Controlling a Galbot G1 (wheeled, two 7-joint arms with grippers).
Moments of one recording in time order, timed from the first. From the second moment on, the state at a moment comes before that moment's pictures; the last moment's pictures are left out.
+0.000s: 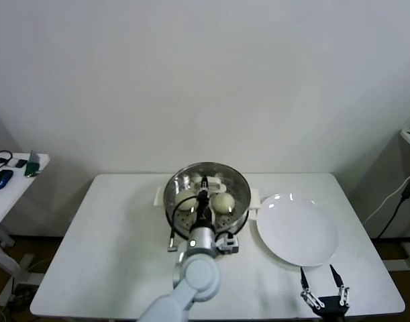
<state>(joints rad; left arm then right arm) 0.95 -1.42 0.19 -1.77 1.48 0.74 0.19 -1.78 1.35 0.66 1.75 0.22 0.51 -0.10</state>
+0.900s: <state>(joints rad) 0.94 -1.43 0.19 -1.72 1.47 0.74 0.14 -1.78 1.37 0.65 1.72 0.20 0.53 -0.12</state>
